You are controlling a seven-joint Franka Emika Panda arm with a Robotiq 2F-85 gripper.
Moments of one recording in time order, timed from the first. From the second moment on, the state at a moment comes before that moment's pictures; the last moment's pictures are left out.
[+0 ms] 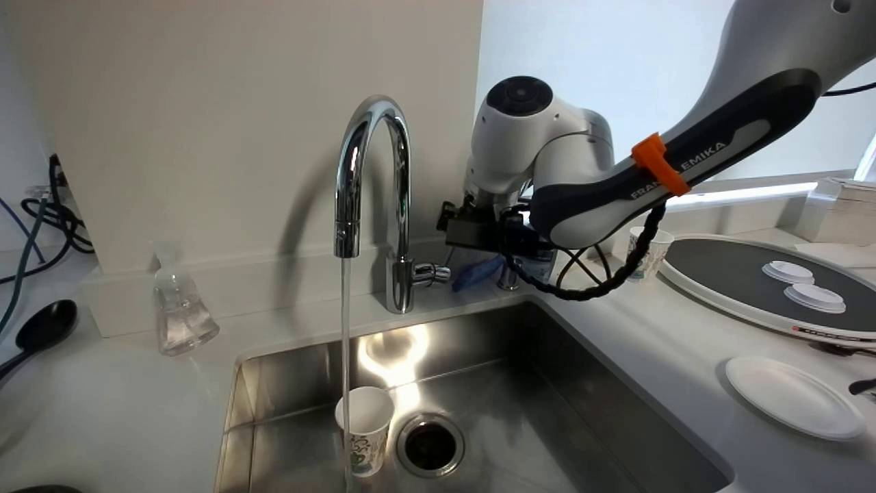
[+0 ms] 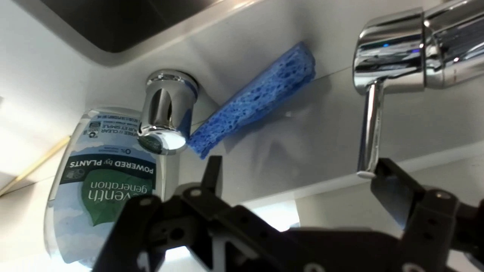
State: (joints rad) arm 0.43 0.38 -0.02 -1.84 -0.87 2.59 1.55
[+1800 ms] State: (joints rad) arm 0.31 0.23 0.12 -2.00 -0.74 2.51 1.20
